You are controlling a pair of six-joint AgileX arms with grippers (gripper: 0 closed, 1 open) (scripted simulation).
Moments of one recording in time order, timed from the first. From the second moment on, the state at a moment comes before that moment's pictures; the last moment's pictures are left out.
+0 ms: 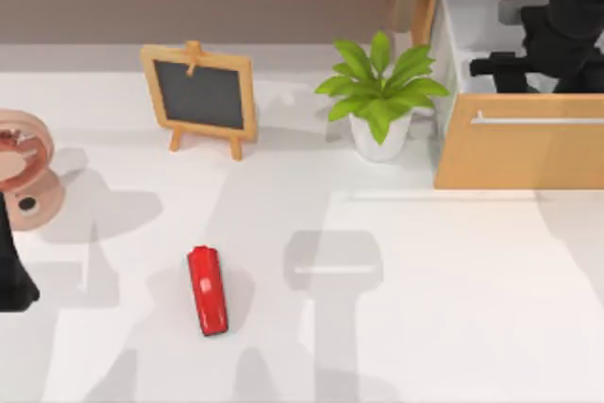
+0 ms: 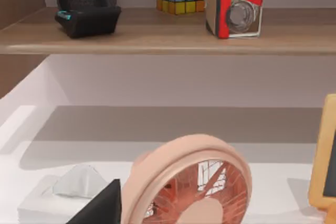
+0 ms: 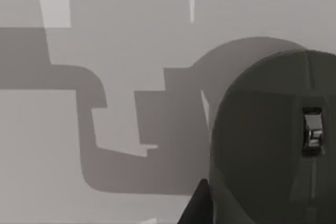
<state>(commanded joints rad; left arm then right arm) 0.00 0.00 0.00 0.00 0.00 0.00 0.13 2.45 2.08 -1.09 0.01 0.10</state>
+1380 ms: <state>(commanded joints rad) 0.00 0.00 0.00 0.00 0.00 0.00 0.16 2.27 2.06 -1.16 0.07 0.20</state>
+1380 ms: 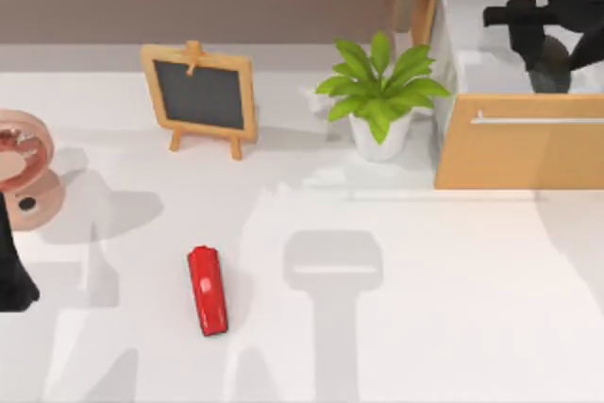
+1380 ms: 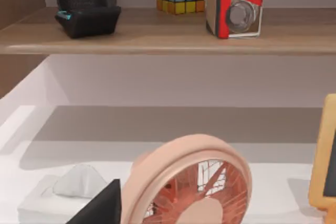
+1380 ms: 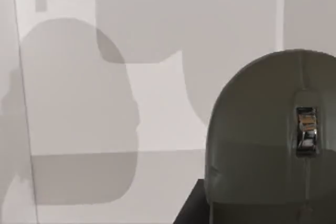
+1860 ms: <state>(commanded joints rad) 0.00 0.00 0.00 0.00 0.00 0.00 0.36 2.09 2.03 -1.11 0.10 0.42</state>
